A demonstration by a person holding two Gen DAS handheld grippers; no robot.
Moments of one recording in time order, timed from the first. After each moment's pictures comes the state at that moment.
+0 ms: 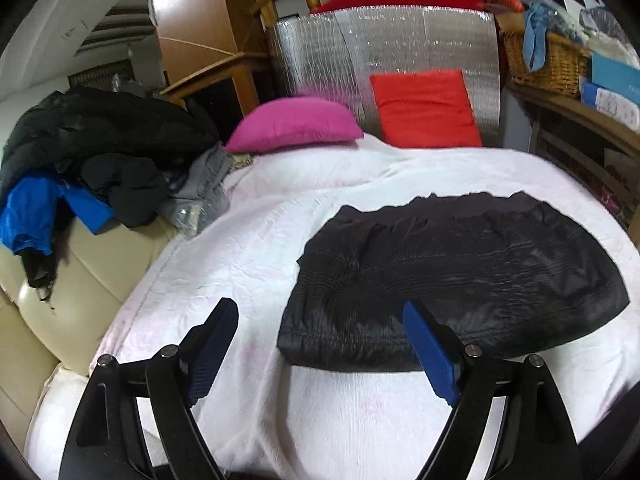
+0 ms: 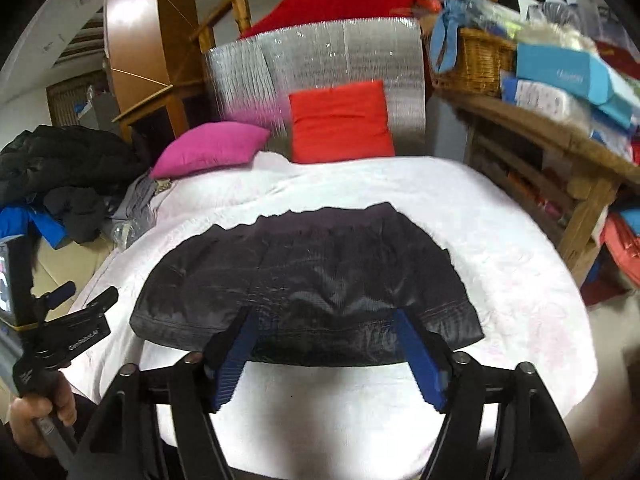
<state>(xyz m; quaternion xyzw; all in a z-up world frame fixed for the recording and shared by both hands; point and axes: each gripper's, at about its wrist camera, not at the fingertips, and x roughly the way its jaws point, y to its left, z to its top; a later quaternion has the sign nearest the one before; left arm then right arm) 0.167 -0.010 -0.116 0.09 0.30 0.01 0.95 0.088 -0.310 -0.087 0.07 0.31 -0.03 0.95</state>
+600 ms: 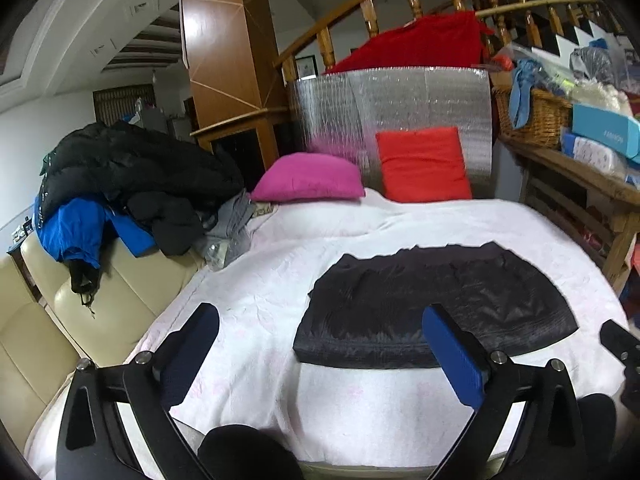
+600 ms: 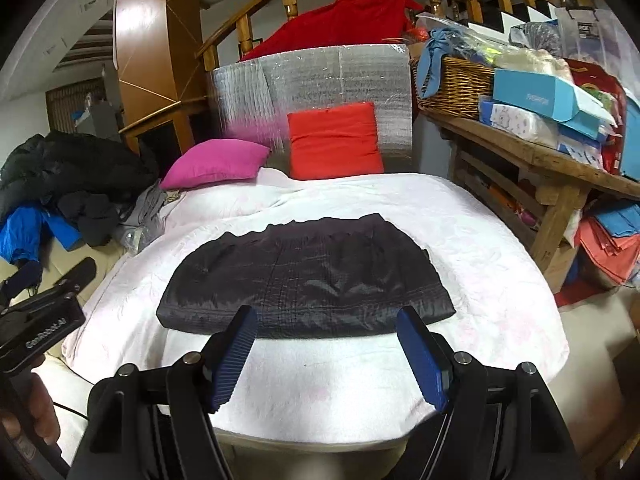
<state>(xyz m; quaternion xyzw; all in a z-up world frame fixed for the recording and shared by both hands) 0.061 -0.021 -0.035 0.07 0.23 0.02 0.97 0.009 -0.284 -0.050 0.07 0.29 -0.05 0.95</state>
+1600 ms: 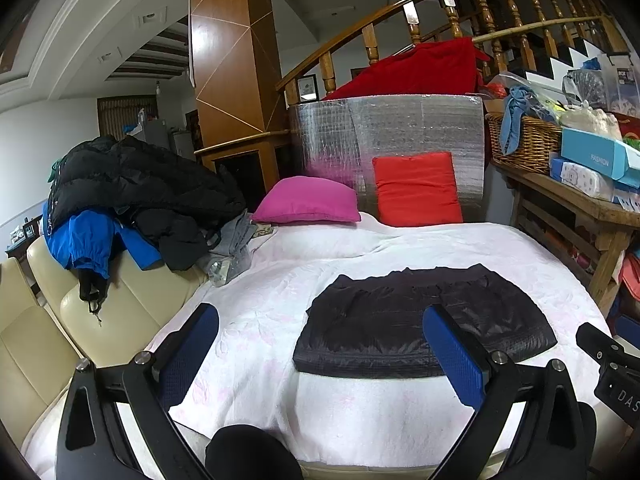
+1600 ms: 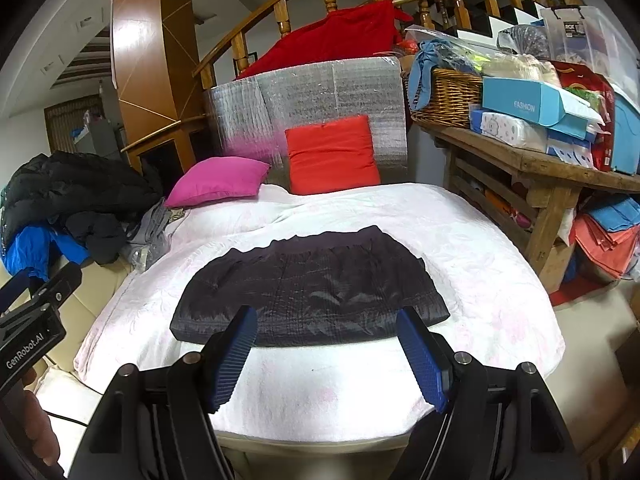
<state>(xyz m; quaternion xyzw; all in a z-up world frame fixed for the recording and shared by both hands) 0.022 -0.025 -0.006 0.06 0.19 0.02 0.98 -0.012 -0.283 -0.025 0.09 0.27 -0.05 0.96</state>
